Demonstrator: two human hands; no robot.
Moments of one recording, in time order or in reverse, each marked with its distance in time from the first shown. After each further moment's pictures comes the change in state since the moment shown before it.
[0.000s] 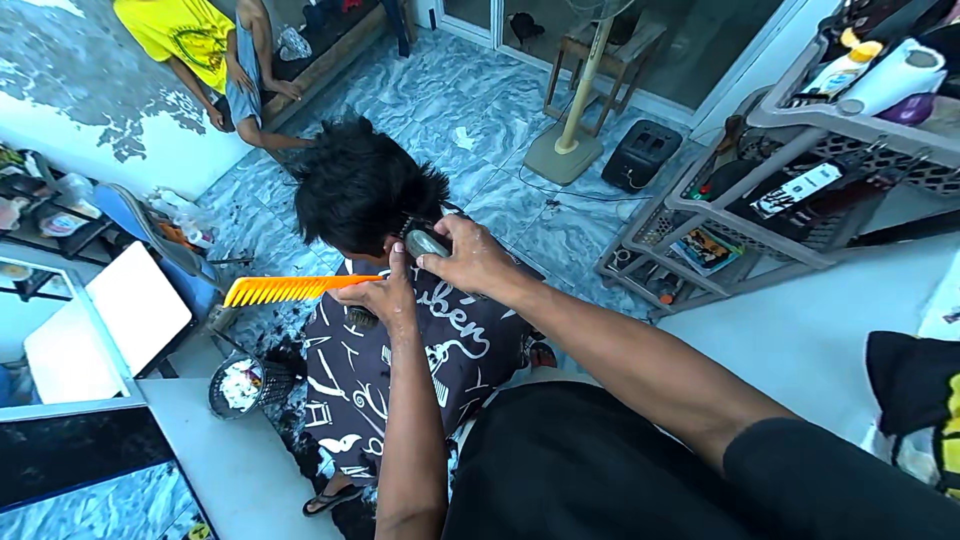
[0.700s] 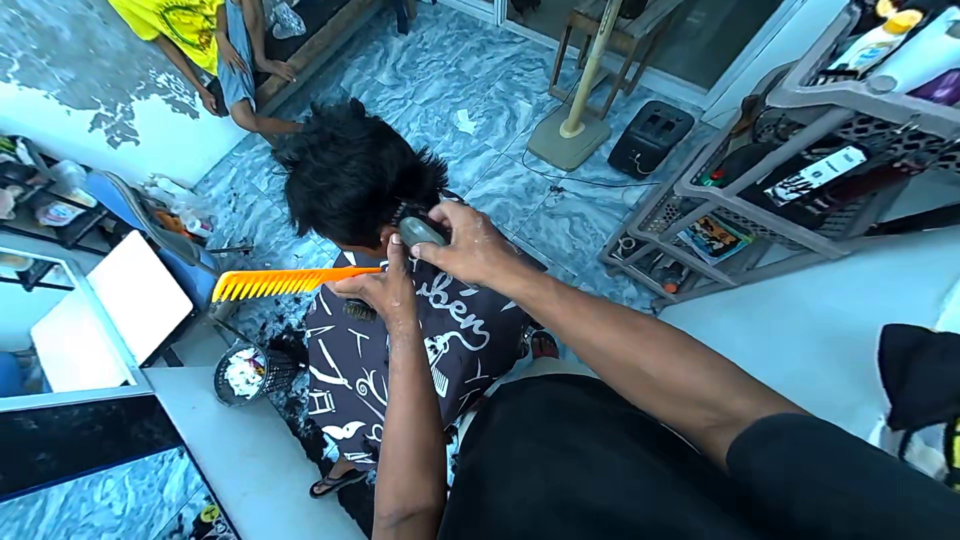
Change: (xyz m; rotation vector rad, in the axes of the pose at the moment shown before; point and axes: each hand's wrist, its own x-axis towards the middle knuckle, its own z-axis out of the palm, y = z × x) left_hand -0.002 0.004 0.001 0.005 0.025 0.037; right_hand 0.006 0.009 0.002 0.076 0.023 -0.027
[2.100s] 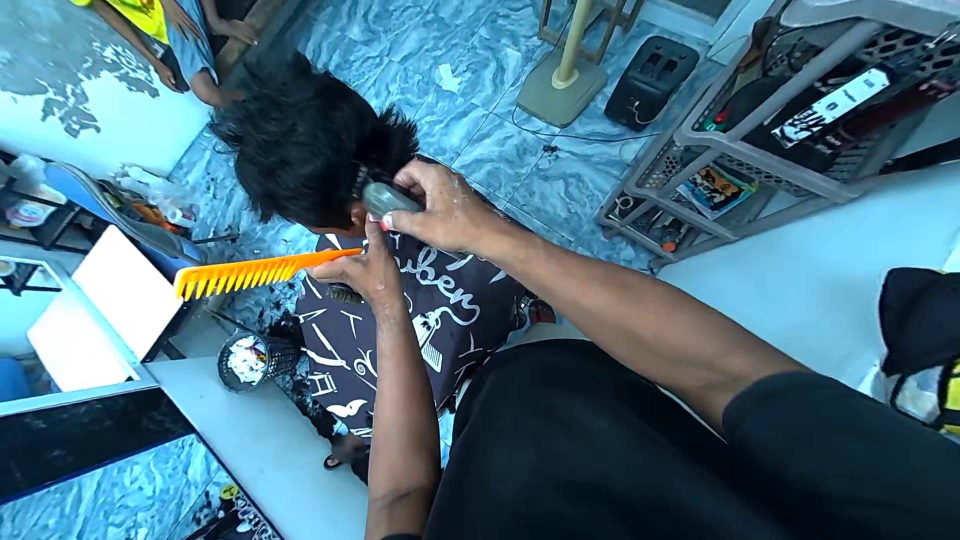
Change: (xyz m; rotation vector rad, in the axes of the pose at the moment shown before) left_hand -0.011 -0.007 0.003 0.009 0.029 0.108; right_hand 0.007 0.013 -0.004 0.140 -0.023 -0.126
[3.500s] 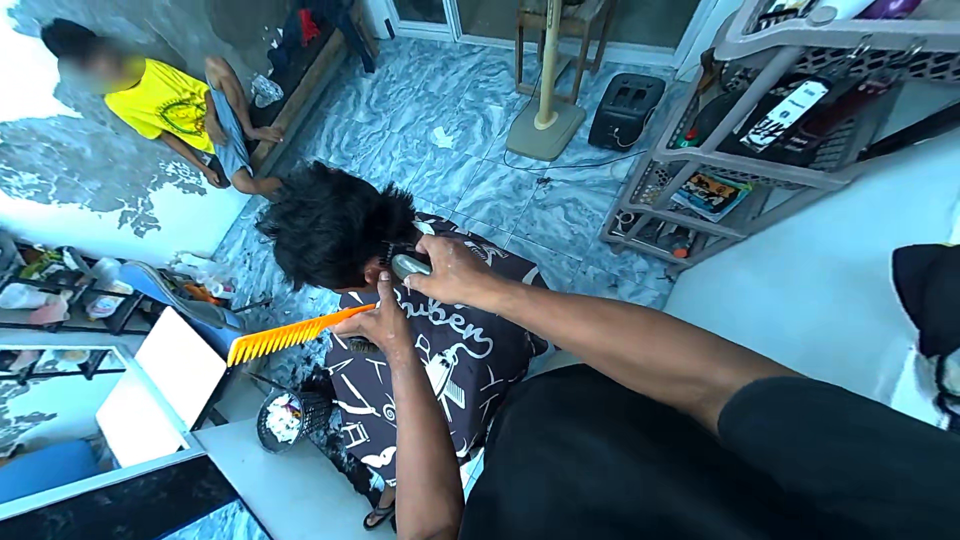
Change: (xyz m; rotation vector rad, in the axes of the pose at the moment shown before) left_hand 0.006 0.006 -0.014 0.057 -0.071 -0.081; right_hand -0.018 -0.020 0.001 -0.170 -0.022 0.210
